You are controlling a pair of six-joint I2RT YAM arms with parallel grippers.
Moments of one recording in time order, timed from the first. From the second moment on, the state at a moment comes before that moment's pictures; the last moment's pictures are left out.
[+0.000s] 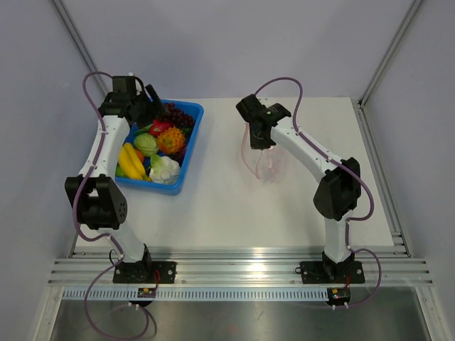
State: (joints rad) left arm -0.02 1.73 1.70 -0.69 0.15 -0.50; right arm 0.62 1.99 1.95 -1.09 0.40 0.51
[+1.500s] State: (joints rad) left arm 0.17 2.13 1.78 -0.28 0.11 -1.02; right arm 0.62 1.94 1.96 -1.07 0.35 0.48
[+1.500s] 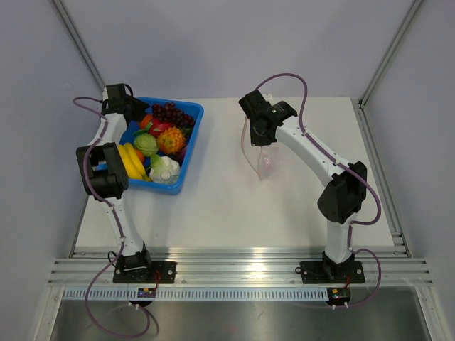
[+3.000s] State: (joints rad) left arm 0.17 2.15 1.66 -0.11 0.15 -1.21; right arm 0.62 1.94 1.98 -1.08 0.35 0.48
